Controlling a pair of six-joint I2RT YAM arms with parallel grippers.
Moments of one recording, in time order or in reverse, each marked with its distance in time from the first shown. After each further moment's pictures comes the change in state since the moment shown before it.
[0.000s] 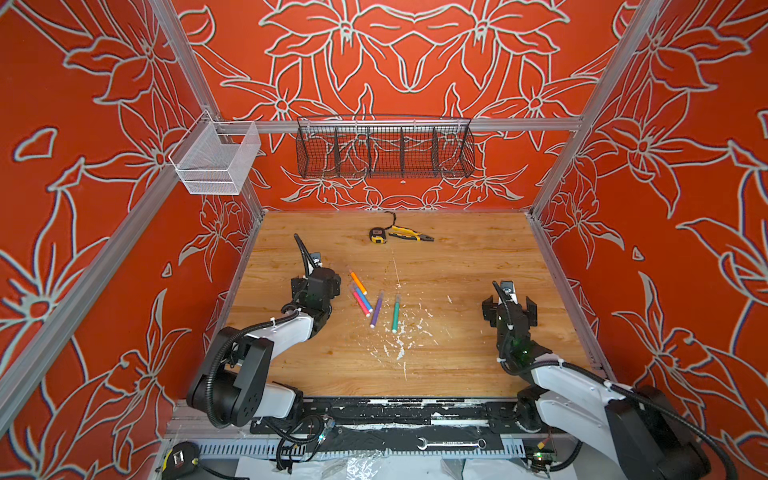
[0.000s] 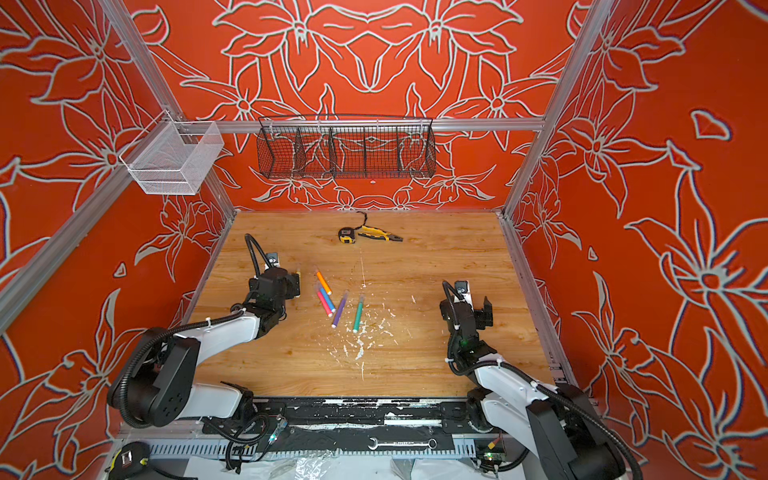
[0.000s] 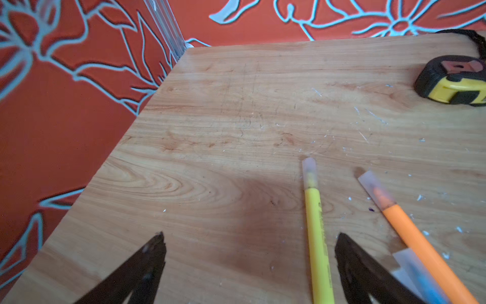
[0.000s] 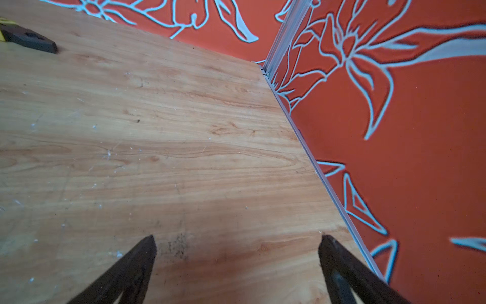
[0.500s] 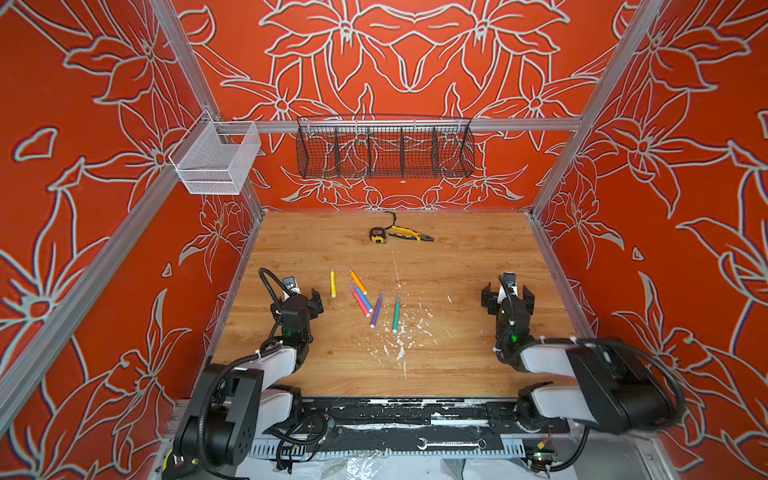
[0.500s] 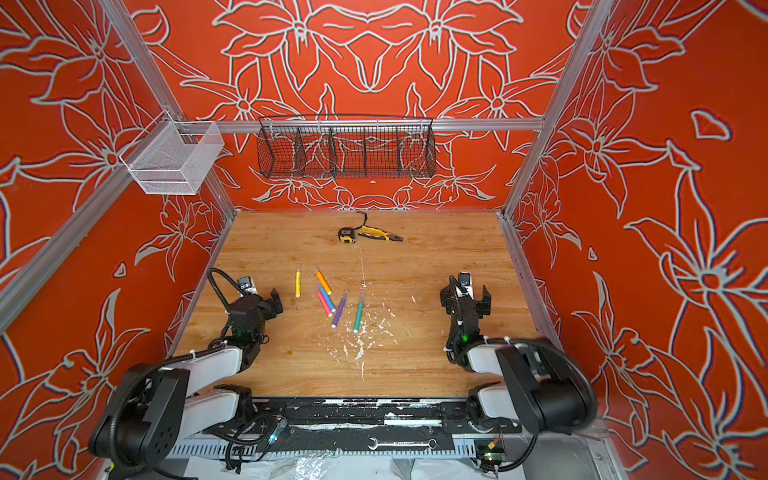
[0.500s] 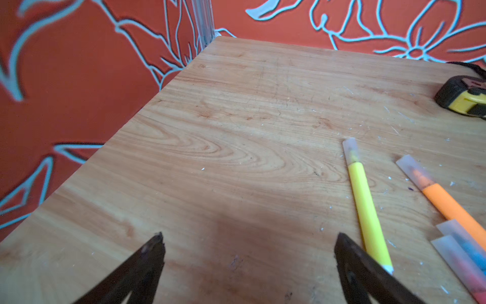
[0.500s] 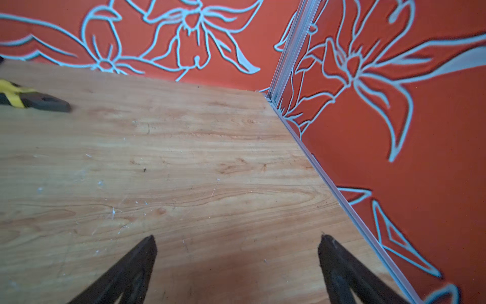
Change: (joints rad) left arm 0.110 -0.125 -0.311 0.306 0.067 -0.009; right arm -0.109 0.373 0.000 0.470 -0.126 -0.027
